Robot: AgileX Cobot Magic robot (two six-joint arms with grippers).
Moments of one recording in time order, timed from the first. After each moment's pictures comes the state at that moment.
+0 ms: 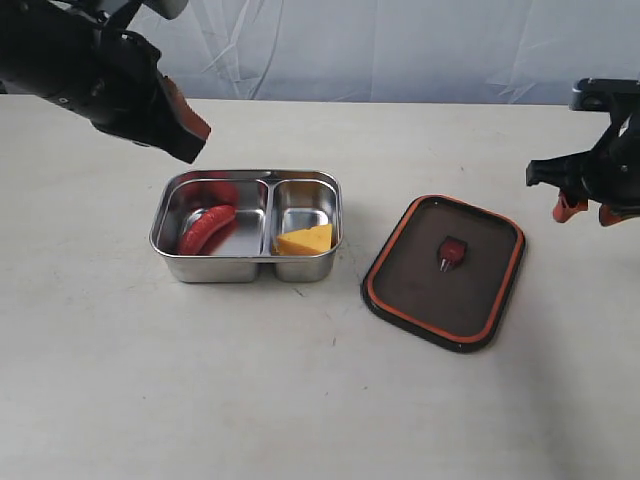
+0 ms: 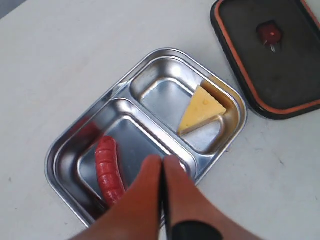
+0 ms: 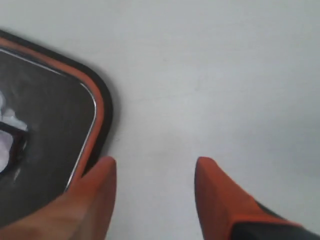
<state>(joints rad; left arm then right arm) -0.34 1.50 -1.15 -0.50 0.70 0.76 0.15 1.76 -1.08 -0.08 0.65 0.18</state>
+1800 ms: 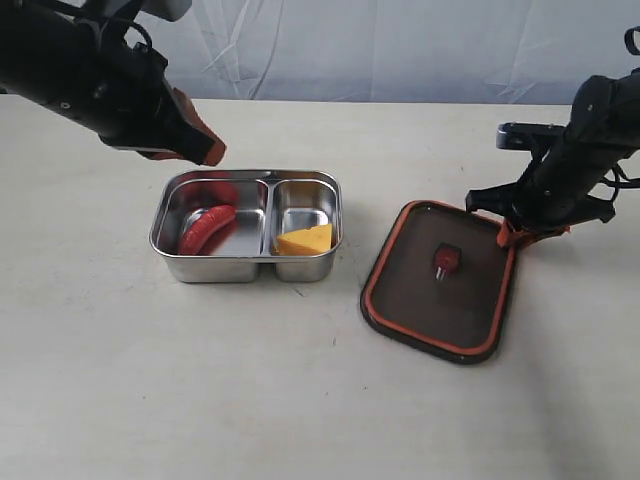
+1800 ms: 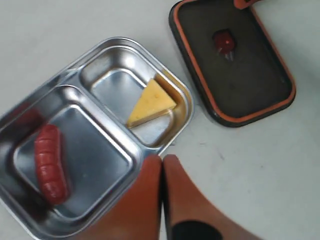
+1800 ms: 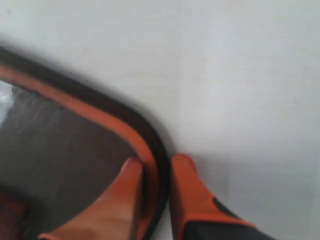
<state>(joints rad) -0.34 1.50 -1.15 -0.62 0.82 0.73 0.20 2.08 -1.24 0.15 0.64 -0.05</state>
